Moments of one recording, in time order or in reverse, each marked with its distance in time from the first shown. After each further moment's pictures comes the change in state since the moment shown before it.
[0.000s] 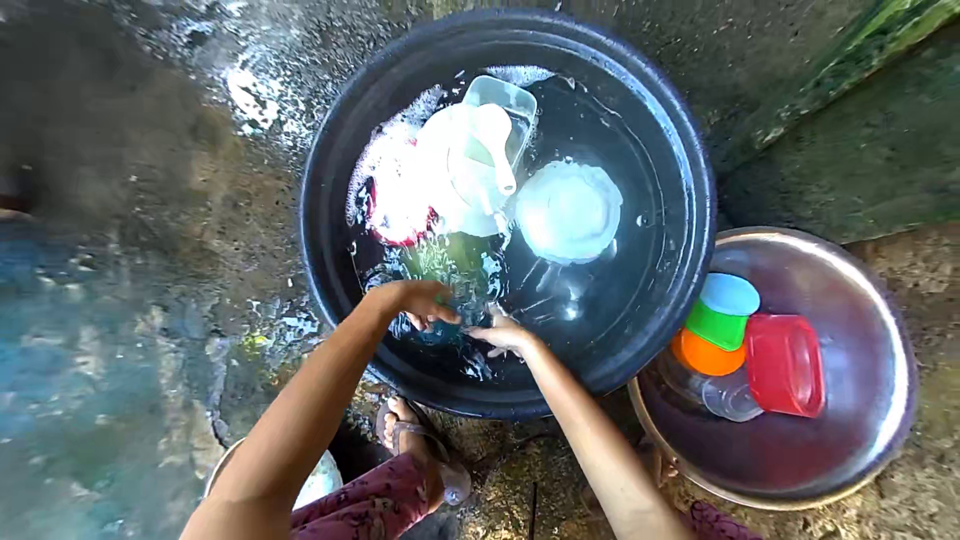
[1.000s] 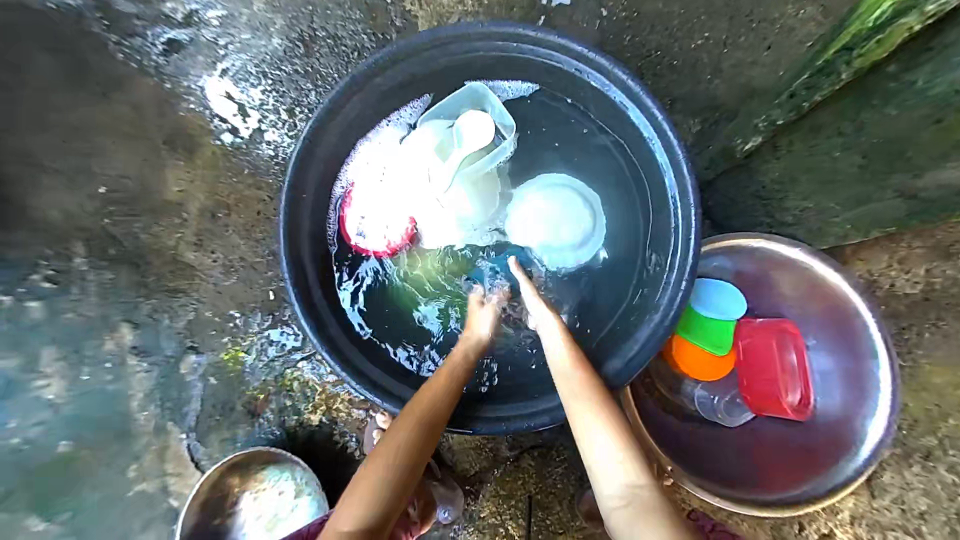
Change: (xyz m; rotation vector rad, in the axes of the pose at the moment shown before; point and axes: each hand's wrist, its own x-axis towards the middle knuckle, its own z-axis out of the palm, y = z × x) left_hand 0.049 0.073 0.101 -0.906 0.561 0.353; right_hand 0.022 -0.010 -0.062 0.361 0.372 -0.086
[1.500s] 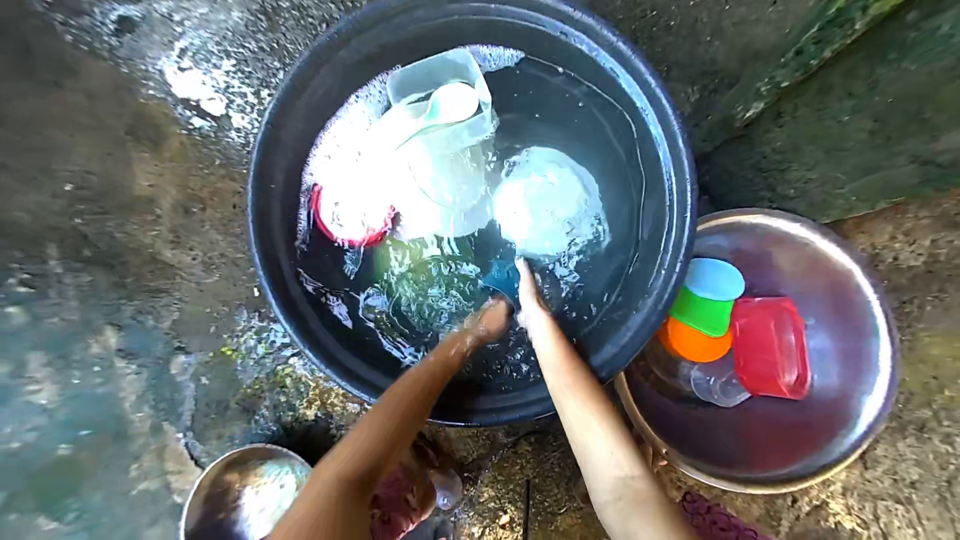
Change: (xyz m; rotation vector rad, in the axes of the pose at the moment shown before) left_hand 0.018 -0.020 0.011 0.821 -0.450 0.131; right_hand -0.003 0.015 0.002 0.203 0.192 0.089
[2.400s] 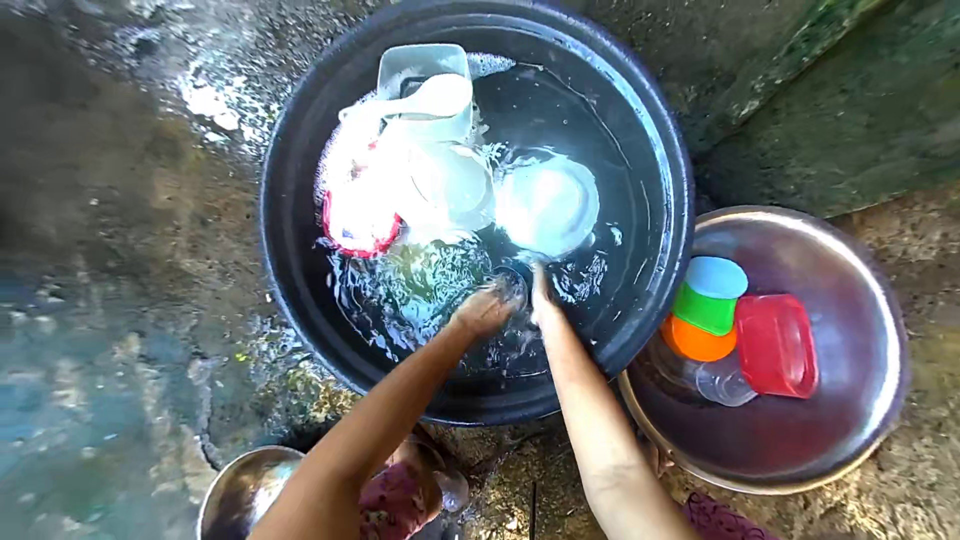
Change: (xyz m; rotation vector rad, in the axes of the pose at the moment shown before) left_hand -0.004 0.014 -0.025 0.604 -0.181 0.129; right_hand 0.005 -0.002 -0.016 -0.056 0.016 -0.048
